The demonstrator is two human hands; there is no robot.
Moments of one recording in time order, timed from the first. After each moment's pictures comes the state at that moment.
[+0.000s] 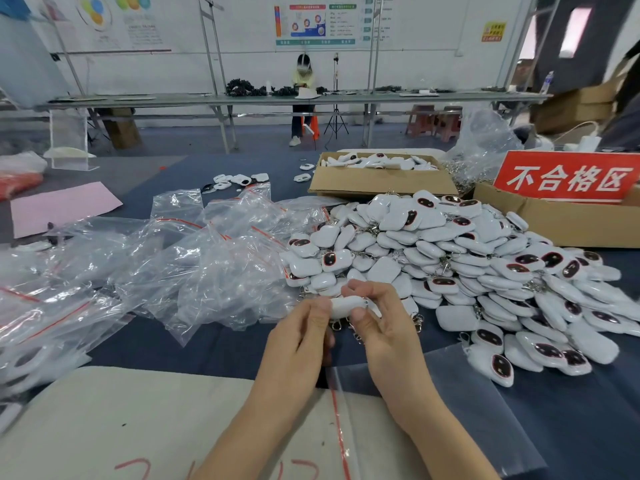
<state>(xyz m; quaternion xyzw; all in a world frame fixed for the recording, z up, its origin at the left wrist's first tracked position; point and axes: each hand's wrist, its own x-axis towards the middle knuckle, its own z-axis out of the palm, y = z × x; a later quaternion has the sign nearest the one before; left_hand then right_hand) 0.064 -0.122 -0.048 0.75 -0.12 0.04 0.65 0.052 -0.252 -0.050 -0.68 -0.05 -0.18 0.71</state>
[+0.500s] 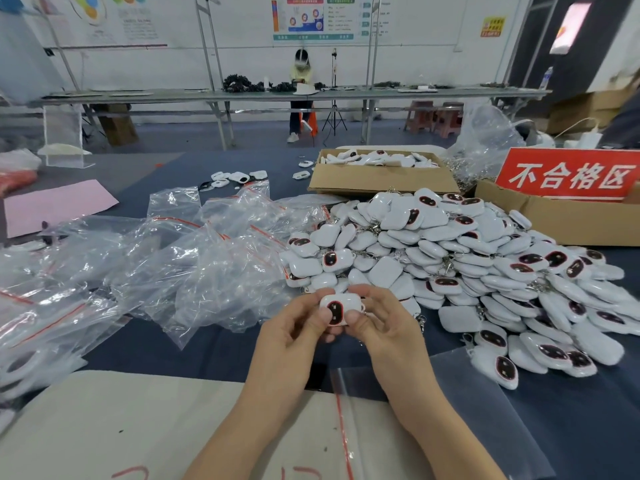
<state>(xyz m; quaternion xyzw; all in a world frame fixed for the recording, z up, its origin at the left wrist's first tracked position) 0.073 -0.117 -0.048 0.68 -0.11 0.02 0.73 0.062 -0.255 -0.058 -0.62 -0.01 -0.14 0.77</state>
